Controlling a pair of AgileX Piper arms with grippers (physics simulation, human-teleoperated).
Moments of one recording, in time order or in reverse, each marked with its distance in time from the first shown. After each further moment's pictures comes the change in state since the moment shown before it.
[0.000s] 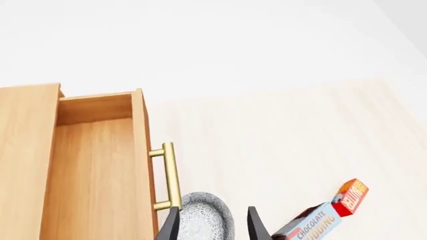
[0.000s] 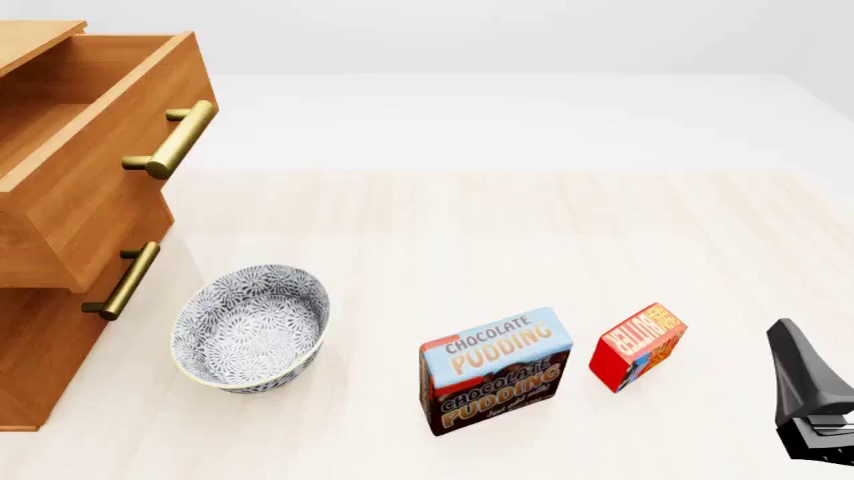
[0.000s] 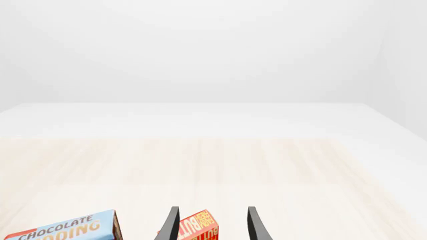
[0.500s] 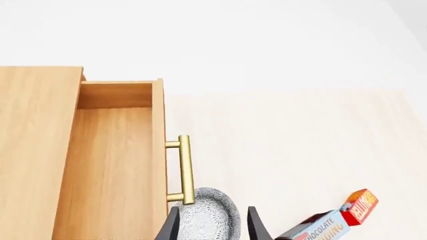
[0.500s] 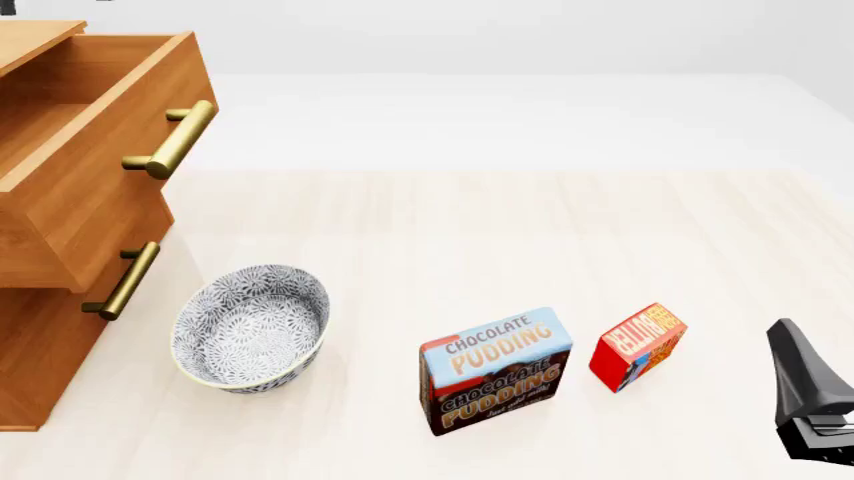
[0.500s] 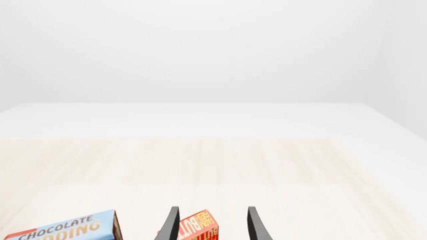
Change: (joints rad) left arm 0.068 -0.023 0.040 0.002 -0.030; right arm 0.000 0.000 0.000 0.000 0.000
